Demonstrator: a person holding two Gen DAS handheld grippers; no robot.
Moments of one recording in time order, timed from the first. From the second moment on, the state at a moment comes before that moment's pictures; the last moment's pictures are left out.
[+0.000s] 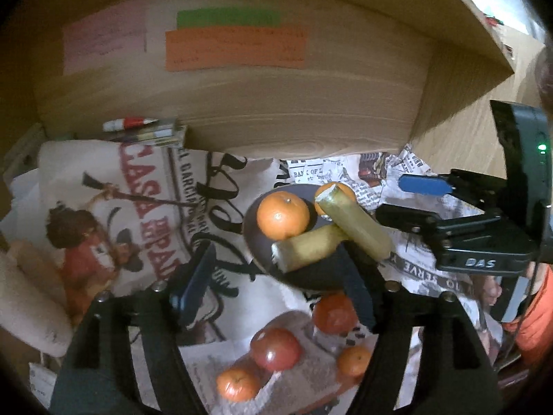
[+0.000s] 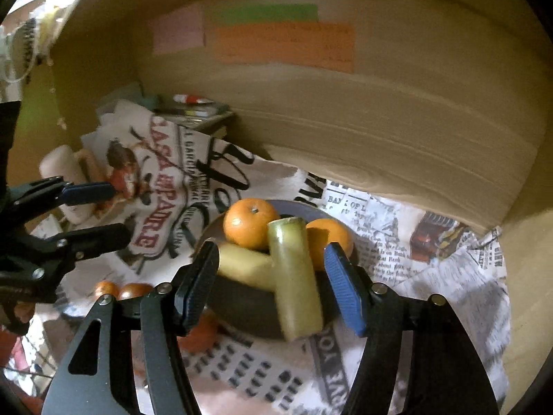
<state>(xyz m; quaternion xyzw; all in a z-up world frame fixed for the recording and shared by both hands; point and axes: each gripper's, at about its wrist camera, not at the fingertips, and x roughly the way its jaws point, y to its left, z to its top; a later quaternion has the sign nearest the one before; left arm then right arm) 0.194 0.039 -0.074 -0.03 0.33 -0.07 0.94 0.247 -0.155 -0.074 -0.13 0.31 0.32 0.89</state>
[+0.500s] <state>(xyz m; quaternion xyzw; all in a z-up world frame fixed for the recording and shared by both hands) 0.162 0.054 -0.124 -0.04 0.38 -0.08 0.92 0.204 -0.134 -0.125 -0.13 0.37 0.34 0.85</state>
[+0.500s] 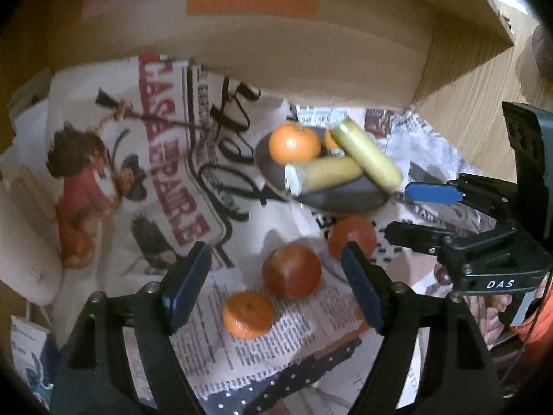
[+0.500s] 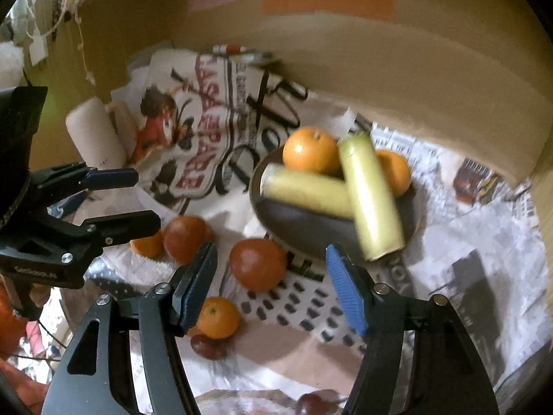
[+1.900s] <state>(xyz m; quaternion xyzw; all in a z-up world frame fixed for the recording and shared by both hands) 0.183 0.027 -0.138 0.00 0.41 -0.13 0.90 0.234 -0.136 -0.130 -0.12 0.39 0.34 0.85</state>
